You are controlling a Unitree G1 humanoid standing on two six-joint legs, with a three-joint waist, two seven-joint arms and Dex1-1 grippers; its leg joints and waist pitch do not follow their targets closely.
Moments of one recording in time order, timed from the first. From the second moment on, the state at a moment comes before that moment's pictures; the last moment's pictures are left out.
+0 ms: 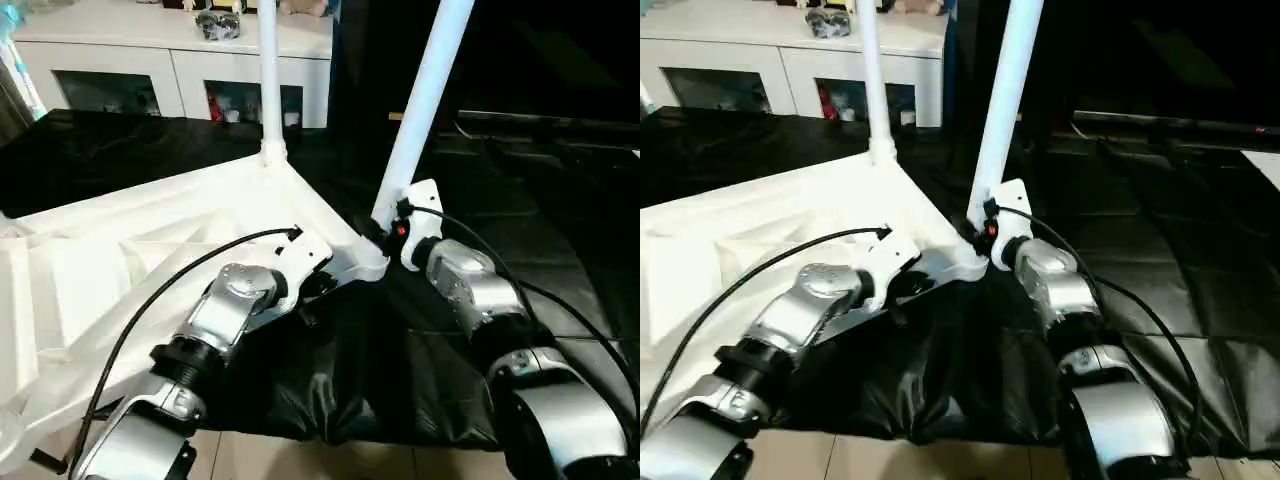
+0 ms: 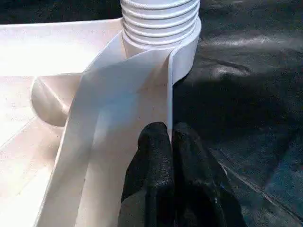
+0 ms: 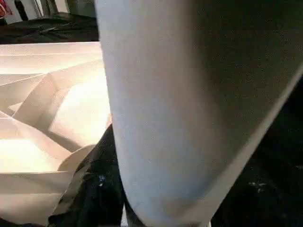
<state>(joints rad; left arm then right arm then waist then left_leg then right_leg) -0.63 0.17 -0.29 0.58 0.07 0.34 -0.68 -0.79 -0.13 0.01 0.96 0.16 0.04 0.49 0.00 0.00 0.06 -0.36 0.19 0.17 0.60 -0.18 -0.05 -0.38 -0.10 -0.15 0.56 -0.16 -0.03</state>
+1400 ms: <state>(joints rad) -0.57 0.37 -0.33 0.49 0.01 0.13 -1.13 -0.62 -0.33 0.15 0.76 0.13 0.02 1.17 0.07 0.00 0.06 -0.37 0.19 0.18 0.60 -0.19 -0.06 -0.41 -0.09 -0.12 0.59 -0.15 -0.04</state>
